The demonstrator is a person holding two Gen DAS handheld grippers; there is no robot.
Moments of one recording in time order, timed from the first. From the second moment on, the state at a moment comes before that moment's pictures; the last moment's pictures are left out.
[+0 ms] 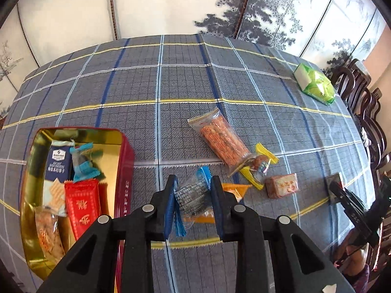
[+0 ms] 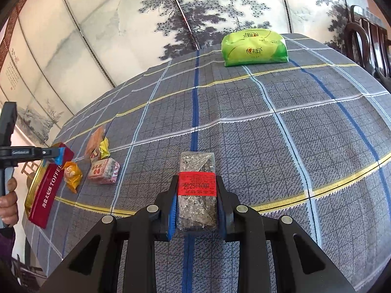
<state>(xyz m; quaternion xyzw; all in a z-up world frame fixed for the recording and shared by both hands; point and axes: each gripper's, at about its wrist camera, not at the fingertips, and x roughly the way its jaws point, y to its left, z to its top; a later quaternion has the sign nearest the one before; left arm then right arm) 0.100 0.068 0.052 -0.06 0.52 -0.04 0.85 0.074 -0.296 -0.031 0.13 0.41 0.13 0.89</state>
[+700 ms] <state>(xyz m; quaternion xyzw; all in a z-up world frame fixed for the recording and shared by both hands) -0.025 0.208 0.066 -0.15 0.49 0.05 0.86 0.075 -0.284 -0.030 0.09 0.42 0.11 0.90</state>
